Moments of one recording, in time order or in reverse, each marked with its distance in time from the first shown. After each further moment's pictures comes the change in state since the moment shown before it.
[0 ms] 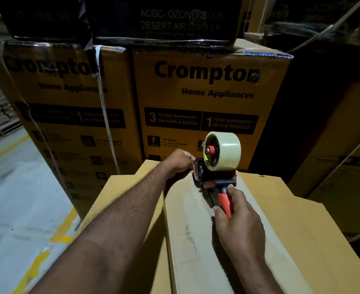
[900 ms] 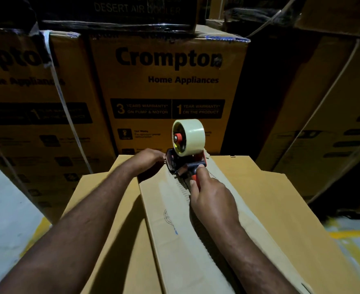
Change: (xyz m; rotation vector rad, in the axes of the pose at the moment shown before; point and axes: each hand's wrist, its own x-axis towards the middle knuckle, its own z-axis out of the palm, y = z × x) left_hand -0.021 -0.032 -0.011 0.073 -0.148 0.172; right_hand 0.008 -0.003 0.003 -0.238 -0.046 -0.135
